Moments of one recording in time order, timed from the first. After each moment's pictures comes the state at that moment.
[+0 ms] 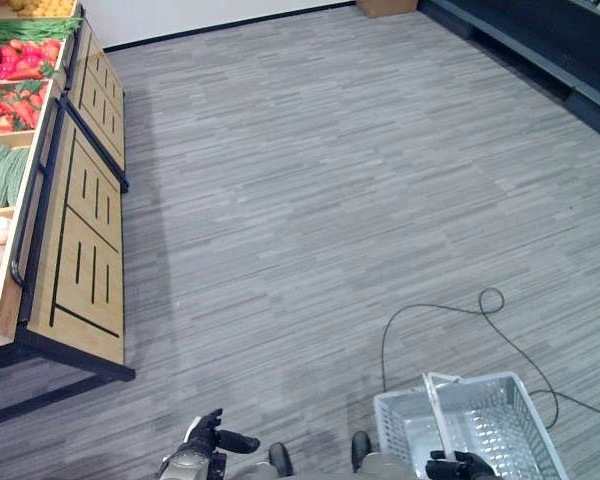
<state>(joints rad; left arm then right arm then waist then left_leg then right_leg) -0.07 0.19 -0.21 1.21 -0.18 -0.05 0.10 0.02 -0.32 0.08 1.31 0.24 -0.03 -0.06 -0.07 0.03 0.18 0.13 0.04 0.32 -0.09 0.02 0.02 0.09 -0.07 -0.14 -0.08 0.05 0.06</state>
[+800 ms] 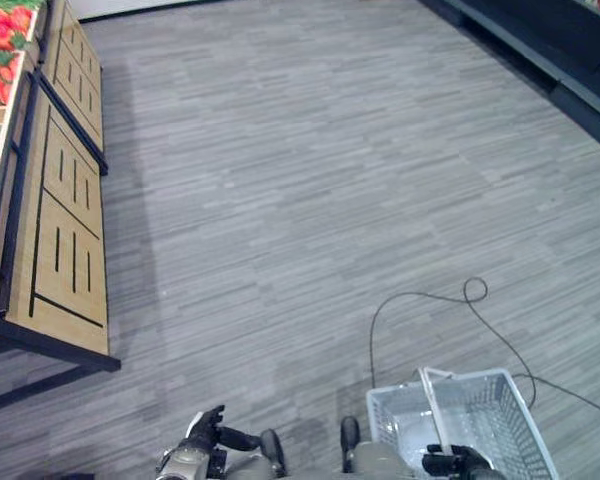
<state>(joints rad) -0.12 0.21 -0.22 1.21 -0.16 -0.05 0.09 -0.04 -0.31 0.08 1.29 0.25 -0.04 -0.05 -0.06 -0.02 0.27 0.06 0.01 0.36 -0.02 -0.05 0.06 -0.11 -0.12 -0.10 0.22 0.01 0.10</state>
